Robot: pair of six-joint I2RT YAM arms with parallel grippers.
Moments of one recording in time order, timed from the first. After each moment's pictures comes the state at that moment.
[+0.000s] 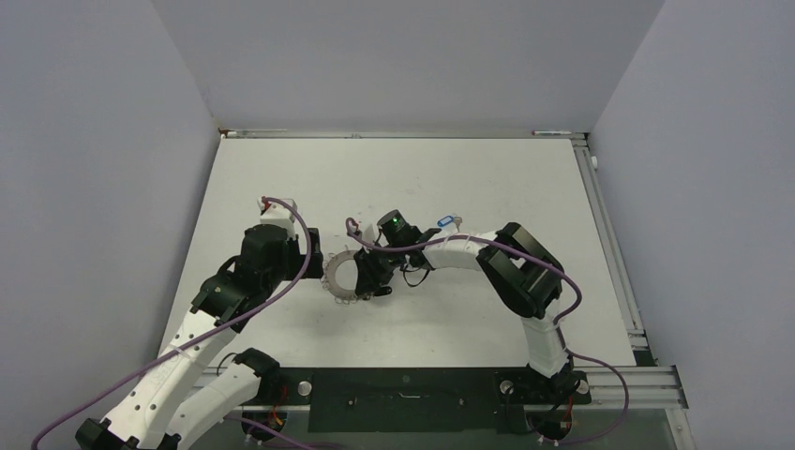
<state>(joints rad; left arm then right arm) -0.50 0.77 0.81 -0.67 -0.28 -0.35 0.83 2.02 1.21 -0.03 -0.67 0.11</state>
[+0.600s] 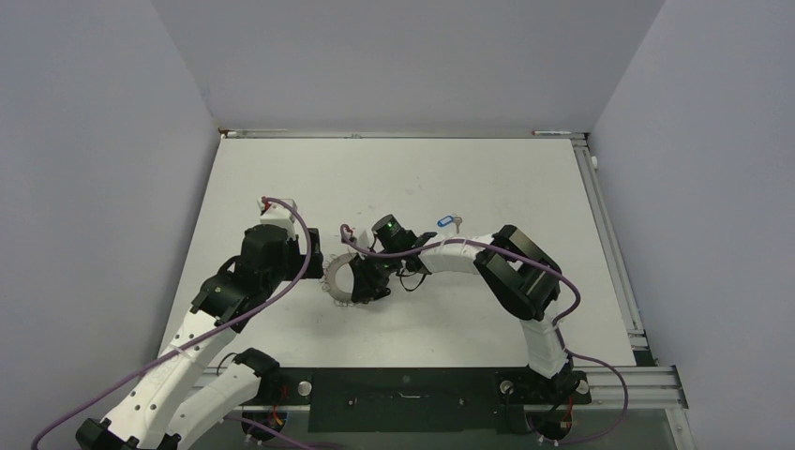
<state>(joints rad) -0.50 0.77 0.81 -0.67 -0.28 -0.35 0.86 2.03 1.21 -0.03 -0.71 0.12</state>
